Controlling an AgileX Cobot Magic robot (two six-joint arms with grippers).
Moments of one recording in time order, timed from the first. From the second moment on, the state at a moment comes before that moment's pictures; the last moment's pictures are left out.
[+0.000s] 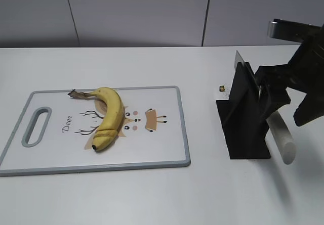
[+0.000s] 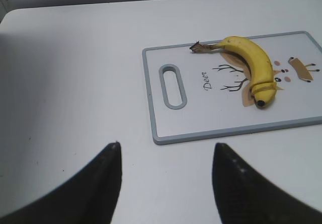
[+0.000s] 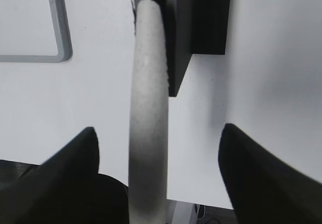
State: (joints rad) left arm -0.06 -0.01 -0.50 -0.14 1.08 0.18; right arm 0.26 1.55 -1.07 0.21 1.04 0.20
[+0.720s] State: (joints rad) left arm -0.06 -0.01 -0.50 -0.14 1.08 0.18; right arm 0.26 1.06 -0.87 0.20 1.08 -0.05
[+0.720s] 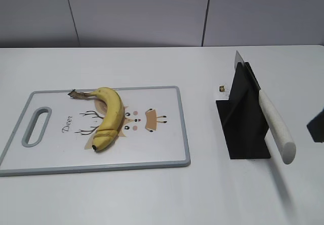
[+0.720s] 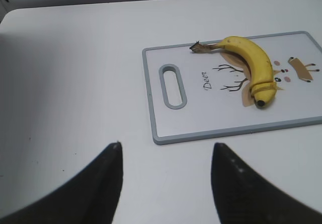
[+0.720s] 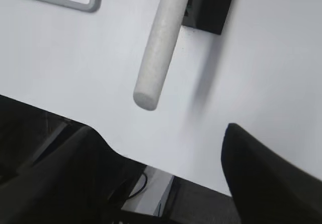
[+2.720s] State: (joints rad) left arm -0.05 -0.01 -0.50 -0.15 1.08 0.18; right arm 0.04 -0.01 -0.51 0.27 1.05 -0.22
